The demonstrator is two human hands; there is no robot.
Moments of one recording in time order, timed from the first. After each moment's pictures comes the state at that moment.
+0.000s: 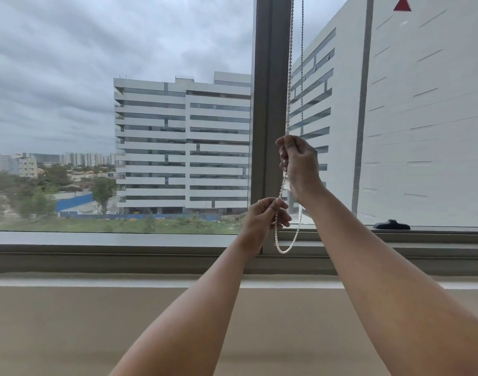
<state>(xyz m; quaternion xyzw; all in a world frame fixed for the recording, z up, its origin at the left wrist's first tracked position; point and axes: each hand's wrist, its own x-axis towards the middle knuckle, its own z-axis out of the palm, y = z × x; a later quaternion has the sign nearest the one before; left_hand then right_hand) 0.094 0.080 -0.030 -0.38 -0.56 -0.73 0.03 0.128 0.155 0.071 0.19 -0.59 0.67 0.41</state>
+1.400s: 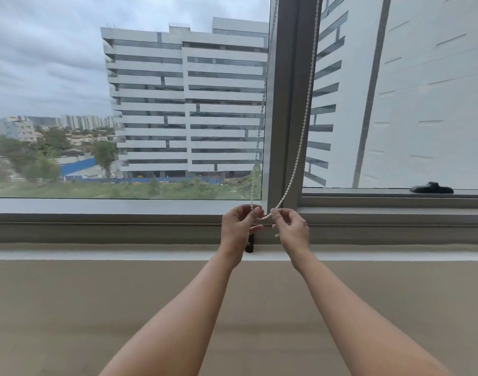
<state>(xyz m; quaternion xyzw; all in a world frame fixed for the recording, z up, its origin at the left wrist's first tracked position) -0.015 0.028 -0.136 -0.21 -0.59 -0.78 0.07 -0.004 0.147 -0.147 -0.03 -0.74 0.60 0.32</state>
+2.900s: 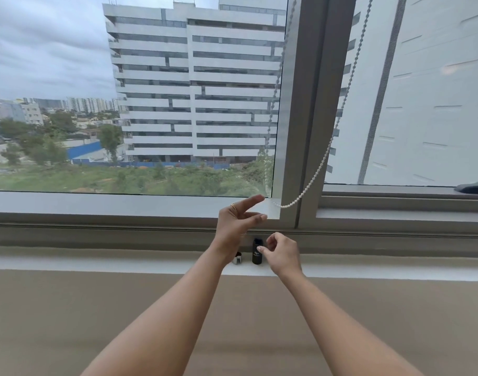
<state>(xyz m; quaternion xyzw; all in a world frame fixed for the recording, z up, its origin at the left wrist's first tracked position) -0.125 0.026 -0.156 -0.25 -0.59 -0.77 0.04 -0.117 0.150 -0.215 -0.10 -0.89 0.40 0.22</state>
